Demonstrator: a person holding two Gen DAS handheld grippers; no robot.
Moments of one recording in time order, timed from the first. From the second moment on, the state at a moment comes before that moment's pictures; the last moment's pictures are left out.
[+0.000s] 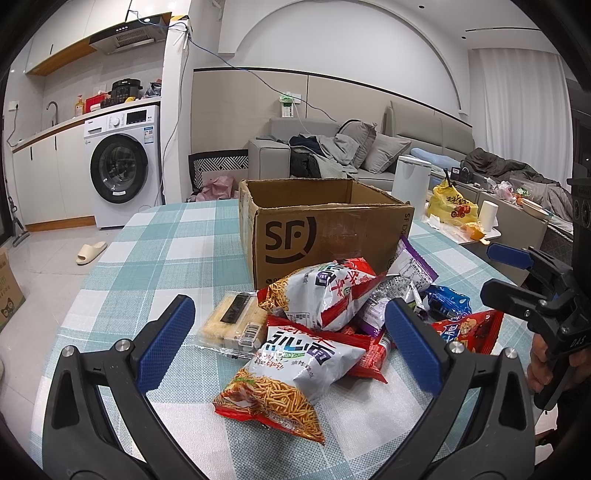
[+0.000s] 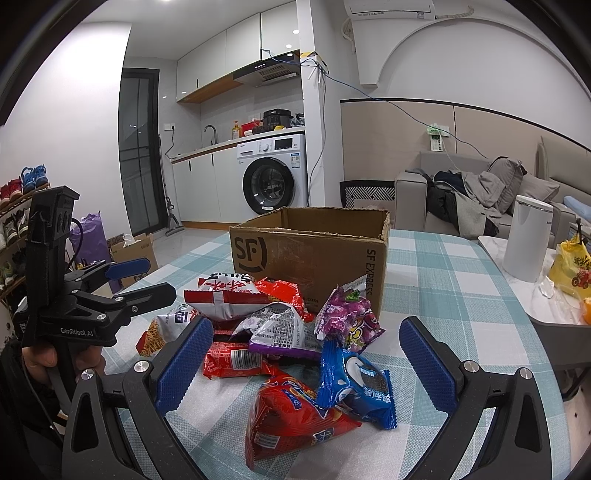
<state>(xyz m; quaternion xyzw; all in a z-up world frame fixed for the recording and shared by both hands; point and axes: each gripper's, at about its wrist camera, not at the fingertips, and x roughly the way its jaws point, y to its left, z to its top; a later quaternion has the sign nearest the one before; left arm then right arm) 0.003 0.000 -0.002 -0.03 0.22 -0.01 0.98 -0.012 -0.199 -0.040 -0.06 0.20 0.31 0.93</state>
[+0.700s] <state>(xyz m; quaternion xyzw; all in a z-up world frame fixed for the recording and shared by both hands) 0.007 0.008 -0.002 -0.04 0.26 -0.02 0.97 0.001 -0.213 -0.042 -0.06 0.25 0.27 0.93</state>
